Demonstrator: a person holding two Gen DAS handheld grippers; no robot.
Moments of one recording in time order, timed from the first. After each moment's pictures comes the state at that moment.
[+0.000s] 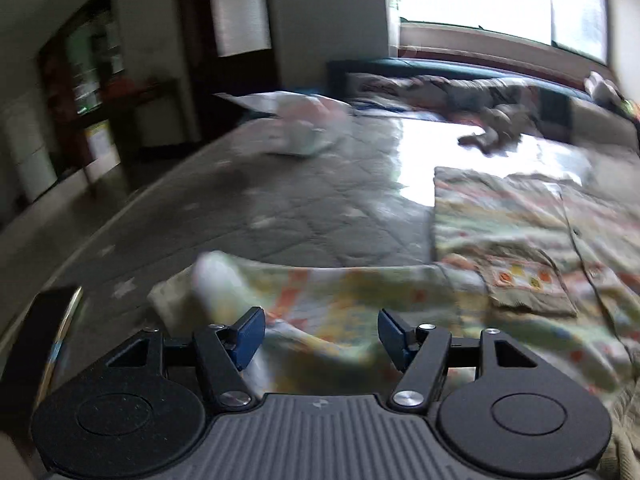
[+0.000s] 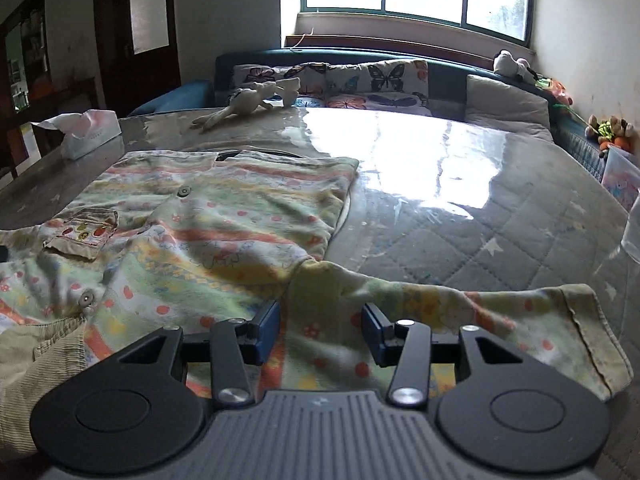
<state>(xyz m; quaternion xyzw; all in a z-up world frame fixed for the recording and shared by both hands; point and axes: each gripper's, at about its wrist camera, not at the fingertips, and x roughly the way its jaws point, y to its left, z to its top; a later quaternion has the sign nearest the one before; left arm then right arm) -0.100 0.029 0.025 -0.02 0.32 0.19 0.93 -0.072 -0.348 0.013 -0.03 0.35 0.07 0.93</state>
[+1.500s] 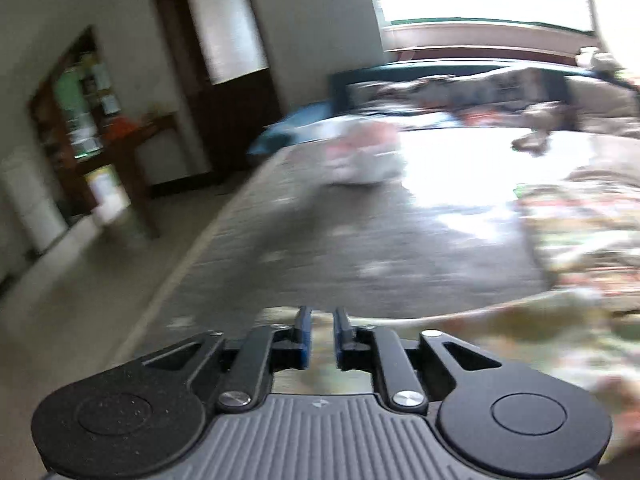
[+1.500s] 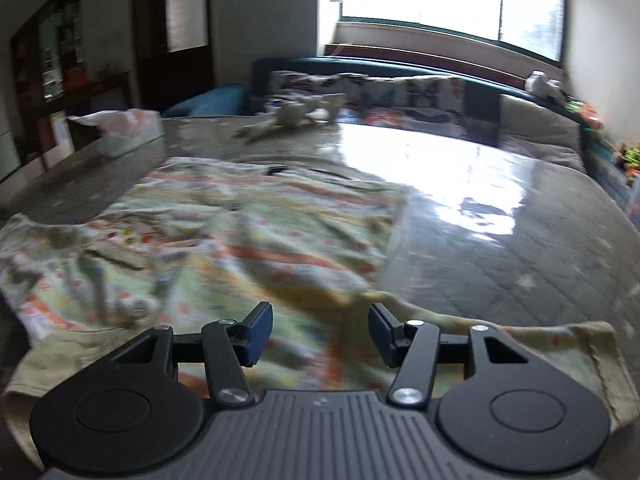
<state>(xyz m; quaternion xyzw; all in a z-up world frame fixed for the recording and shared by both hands) -0.076 0.101 0.046 0.06 0.32 0.13 0.94 -0.075 -0.316 0.029 -0.05 0.34 0.14 0.93</state>
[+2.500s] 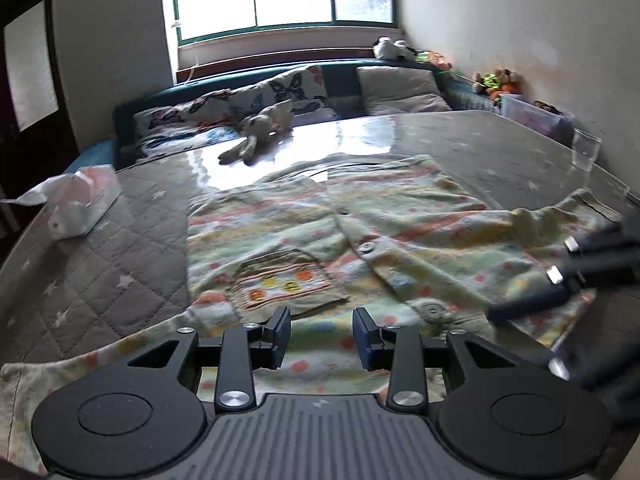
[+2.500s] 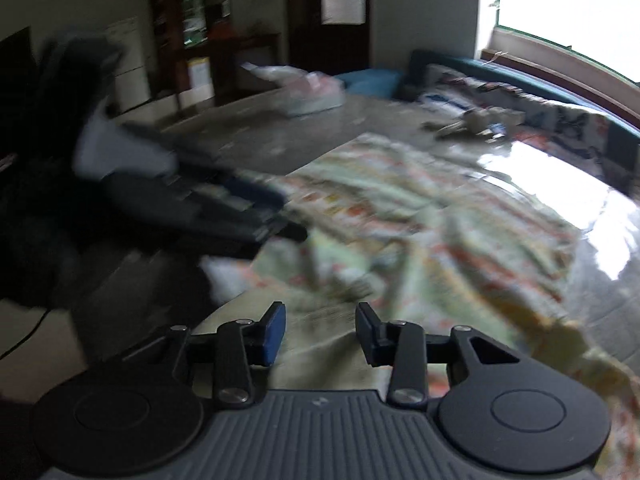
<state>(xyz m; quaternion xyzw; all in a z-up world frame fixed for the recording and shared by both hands) -0.083 -0.048 0.040 0.07 0.33 -0.14 0.93 -0.124 -0.235 0.041 -0.12 0.35 0.34 0.86</state>
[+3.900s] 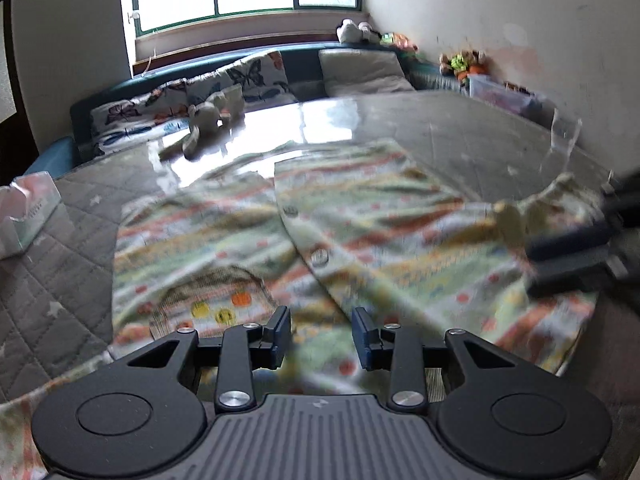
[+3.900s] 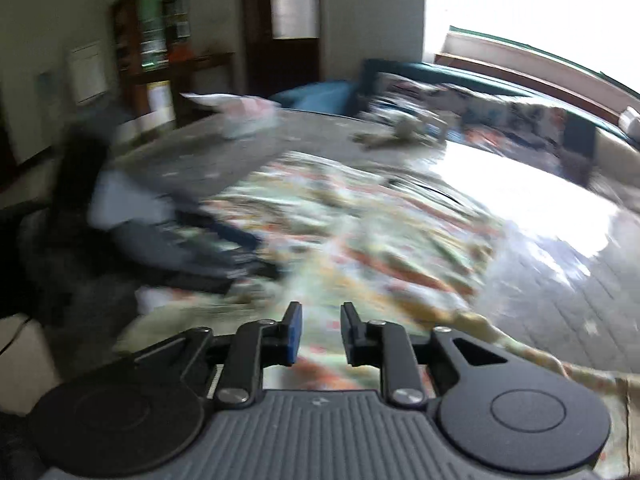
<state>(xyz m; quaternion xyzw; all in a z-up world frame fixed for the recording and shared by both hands) -0.048 -0.089 0.019 0.10 0.34 -0.20 0.91 -0.092 -0.301 0.052 -0.08 0.34 0.25 0.90</state>
